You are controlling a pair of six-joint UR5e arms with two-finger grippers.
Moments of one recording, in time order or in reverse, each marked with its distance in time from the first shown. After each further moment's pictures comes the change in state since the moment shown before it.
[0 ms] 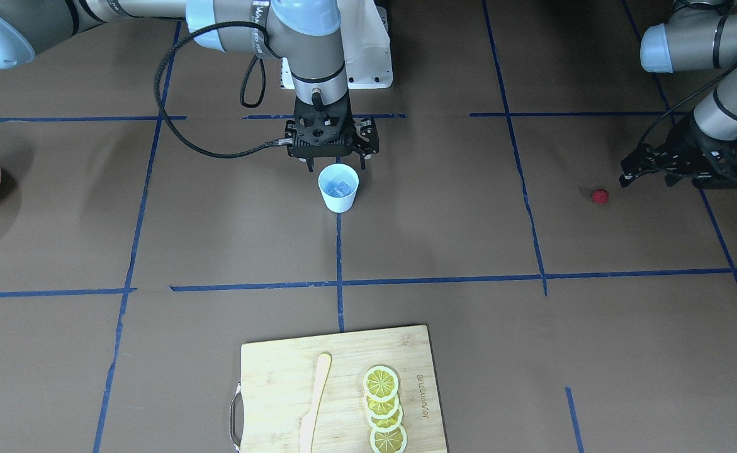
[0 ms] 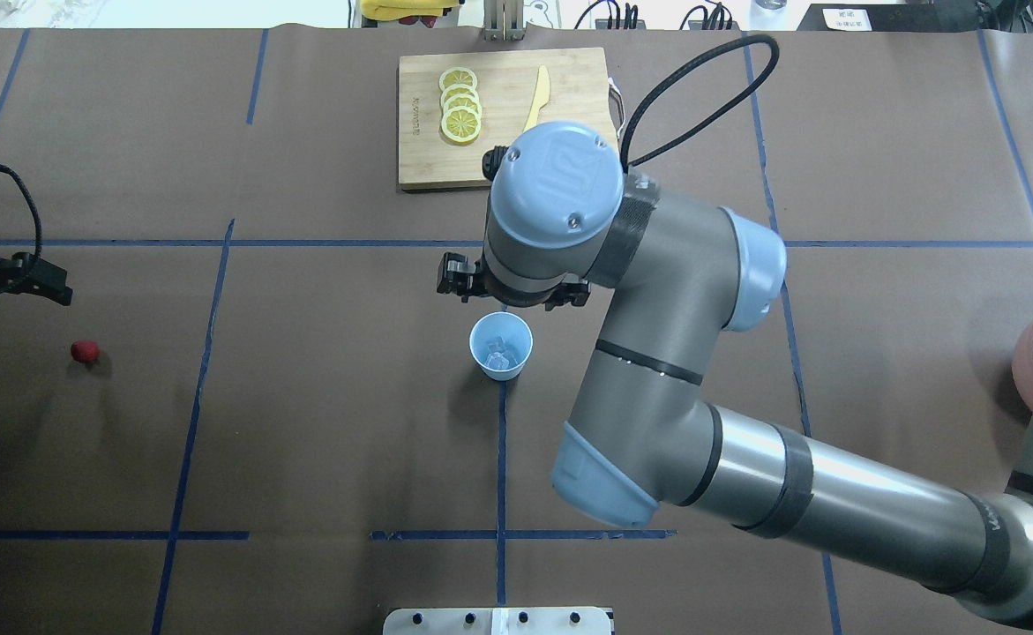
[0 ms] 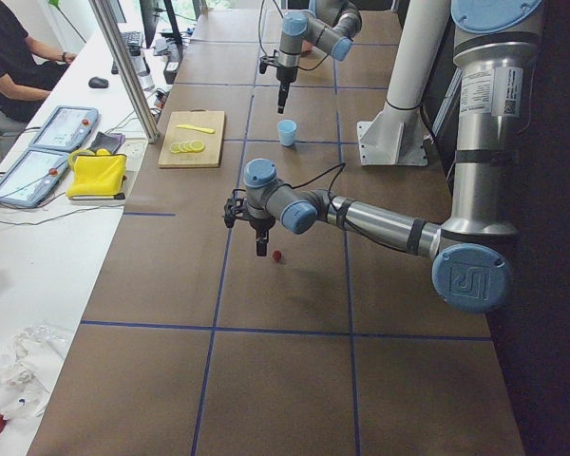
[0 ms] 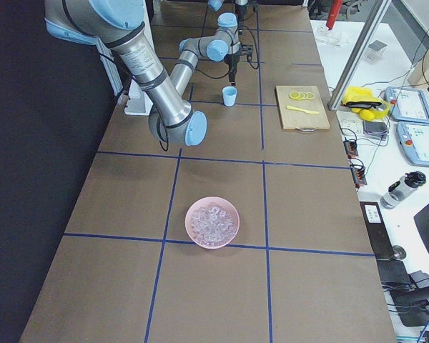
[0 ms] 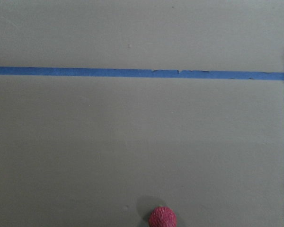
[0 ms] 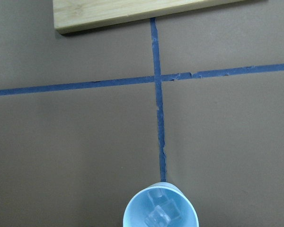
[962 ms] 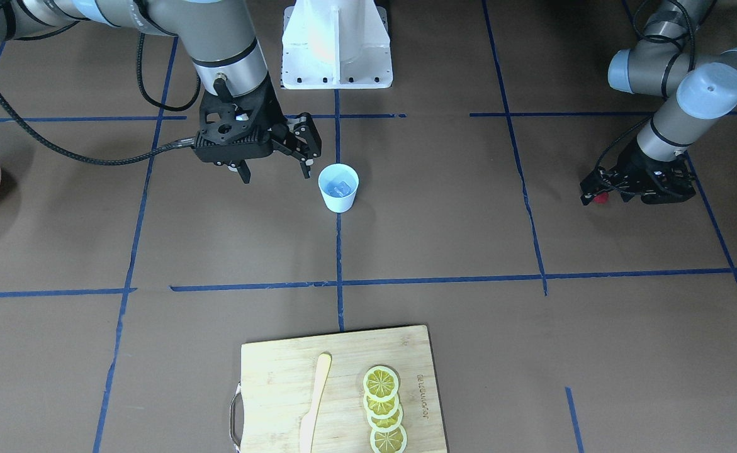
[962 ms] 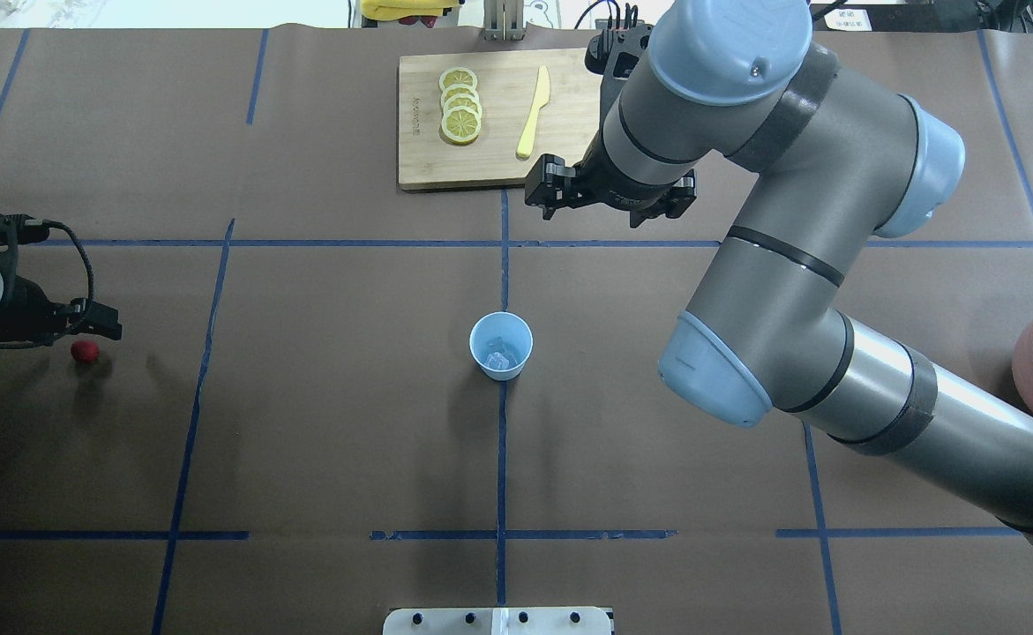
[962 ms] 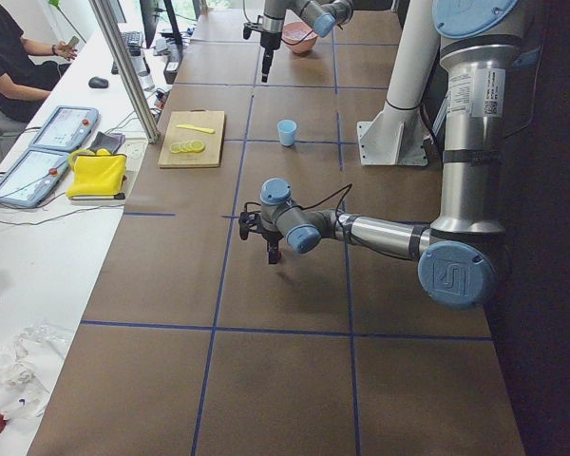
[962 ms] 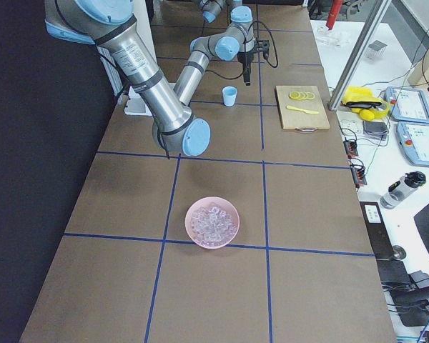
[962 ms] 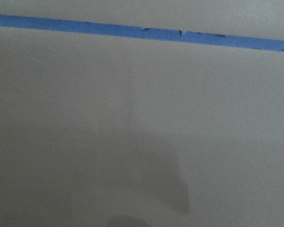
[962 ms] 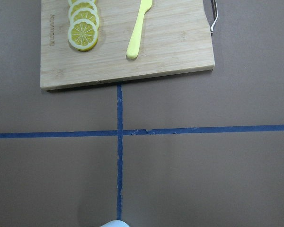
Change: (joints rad) left arm 0.139 0.012 0.102 -0.218 0.094 -0.192; right arm 0.175 -0.085 0.109 -0.030 0.112 -0.148
